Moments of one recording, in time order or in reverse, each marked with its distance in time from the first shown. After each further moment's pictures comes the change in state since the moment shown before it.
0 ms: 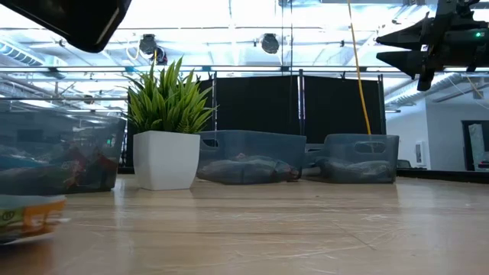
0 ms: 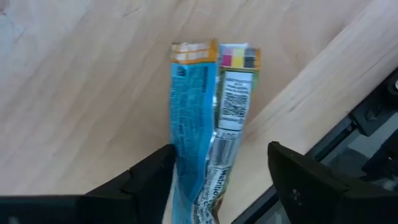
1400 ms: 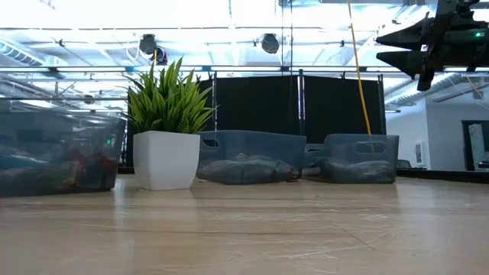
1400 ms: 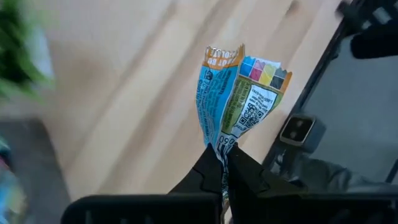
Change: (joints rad) left arm 0.179 -0.386 -0.002 -0.193 -0.079 0.378; right arm 0.000 0.000 0.000 0.000 0.000 0.000
